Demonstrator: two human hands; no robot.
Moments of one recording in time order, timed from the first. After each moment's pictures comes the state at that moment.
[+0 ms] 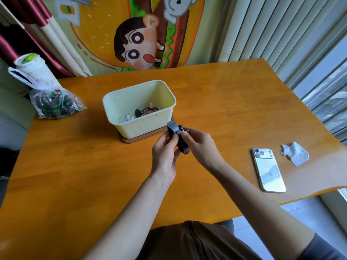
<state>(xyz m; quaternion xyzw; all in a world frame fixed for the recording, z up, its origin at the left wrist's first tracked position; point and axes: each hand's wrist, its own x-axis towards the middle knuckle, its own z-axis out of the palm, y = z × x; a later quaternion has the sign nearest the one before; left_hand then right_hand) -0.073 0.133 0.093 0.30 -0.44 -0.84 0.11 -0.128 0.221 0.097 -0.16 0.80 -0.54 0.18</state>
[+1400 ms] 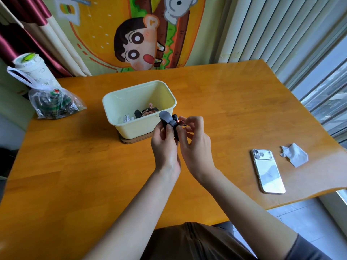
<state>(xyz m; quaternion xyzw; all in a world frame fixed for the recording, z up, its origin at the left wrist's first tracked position) -0.087 0.139 0.110 0.29 -0.41 -0.83 0.23 -0.106 0.196 0.106 -0.21 0.82 -0.52 -0.06</state>
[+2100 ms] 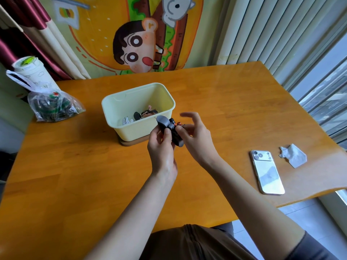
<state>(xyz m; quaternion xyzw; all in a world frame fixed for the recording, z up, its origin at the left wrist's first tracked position) -0.084 0.135 0.103 0.33 -0.41 -0.82 0.24 -0.131 0.202 0.120 -0.19 0.82 -0.53 0.10</state>
